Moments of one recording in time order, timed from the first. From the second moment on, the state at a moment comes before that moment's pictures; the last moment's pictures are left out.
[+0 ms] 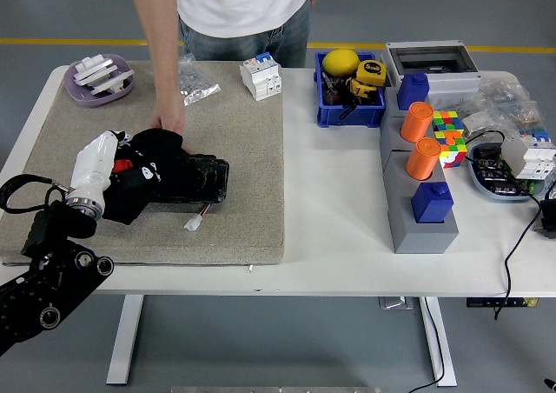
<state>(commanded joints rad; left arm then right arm) -0.39 0.30 -0.85 -1.11 1.71 0.51 0.25 0.20 -0.36 0.22 0.20 0.09 0.05 -0.15</state>
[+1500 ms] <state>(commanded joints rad) -0.44 0.28 -0.78 -1.14 1.77 0.52 0.31 0.19 -0.37 0.23 0.20 0.07 0.05 -0.15</state>
